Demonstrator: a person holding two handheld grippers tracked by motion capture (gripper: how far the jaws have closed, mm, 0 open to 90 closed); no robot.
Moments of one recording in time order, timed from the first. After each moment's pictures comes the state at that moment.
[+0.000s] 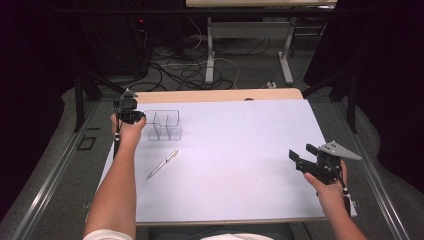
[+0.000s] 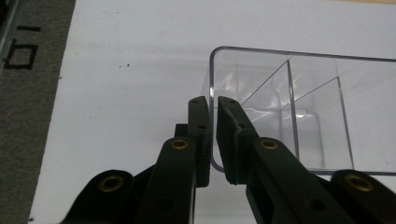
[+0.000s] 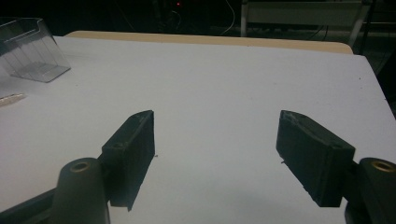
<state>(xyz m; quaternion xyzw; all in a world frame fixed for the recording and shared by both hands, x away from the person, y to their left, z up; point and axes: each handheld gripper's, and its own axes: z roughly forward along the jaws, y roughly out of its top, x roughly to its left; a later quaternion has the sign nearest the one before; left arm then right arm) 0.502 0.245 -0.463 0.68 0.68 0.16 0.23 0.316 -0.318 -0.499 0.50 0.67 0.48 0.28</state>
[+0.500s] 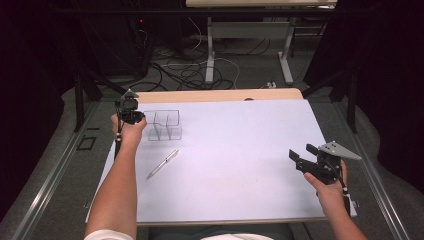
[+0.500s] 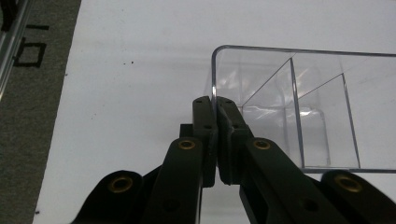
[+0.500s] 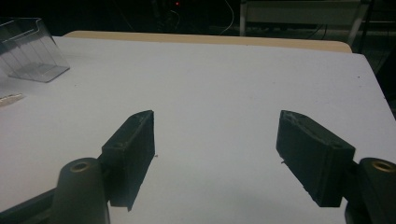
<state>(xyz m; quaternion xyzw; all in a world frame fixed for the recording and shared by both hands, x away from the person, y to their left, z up) 0.500 0.242 -0.462 0.67 0.69 0.16 0.22 0.315 -0.318 -0.499 0.50 0.66 0.48 0.28</state>
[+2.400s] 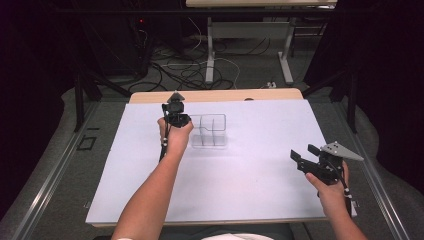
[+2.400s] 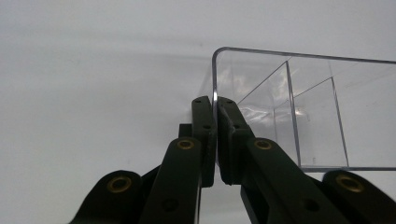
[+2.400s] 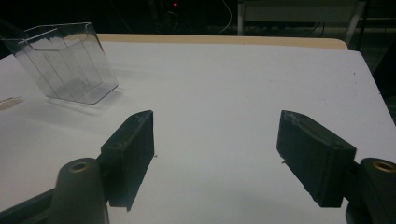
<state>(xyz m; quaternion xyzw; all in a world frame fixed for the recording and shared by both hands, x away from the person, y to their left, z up) 0.477 0.096 -0.456 0.69 0.67 0.09 0.26 0.314 -0.321 -0.499 0.51 0.66 0.48 0.28</state>
